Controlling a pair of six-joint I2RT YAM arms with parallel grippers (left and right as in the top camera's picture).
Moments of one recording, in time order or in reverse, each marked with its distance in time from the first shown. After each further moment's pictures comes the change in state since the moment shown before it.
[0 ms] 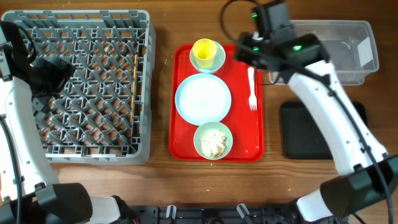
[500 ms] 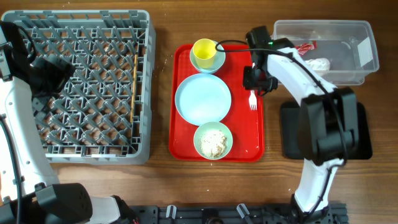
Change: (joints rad) left arm 0.000 0.000 0.000 0.000 0.000 0.000; right arm -0.088 0.406 -0.124 0.007 0.066 -0.265
